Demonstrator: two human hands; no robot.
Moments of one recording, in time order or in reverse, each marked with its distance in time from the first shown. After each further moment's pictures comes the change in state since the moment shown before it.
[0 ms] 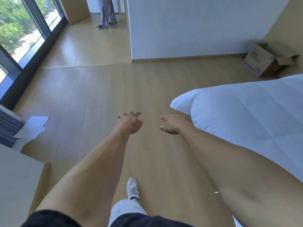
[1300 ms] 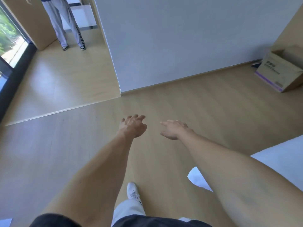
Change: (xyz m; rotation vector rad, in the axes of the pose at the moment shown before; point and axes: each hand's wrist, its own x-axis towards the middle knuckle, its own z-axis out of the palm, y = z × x) left_hand 0.732 0.045 -0.275 0.177 -0.047 0.148; right_hand 0.639 0.120 -0.356 0.196 0.008 0.105
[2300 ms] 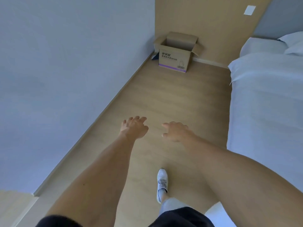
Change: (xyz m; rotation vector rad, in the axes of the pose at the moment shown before) left_hand 0.476 0.324 -0.143 0.331 -0.121 0.781; right_hand 0.273 0.312 -0.177 0.394 0.096 0.735
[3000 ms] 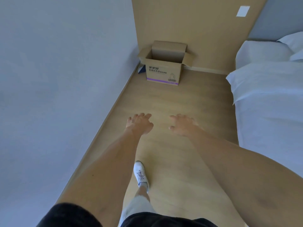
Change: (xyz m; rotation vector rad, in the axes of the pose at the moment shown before) left_hand 0.370 0.069 -0.170 0.037 -0.038 0.112; right_hand 0.310 0.123 -0.210 0.053 0.097 0.139
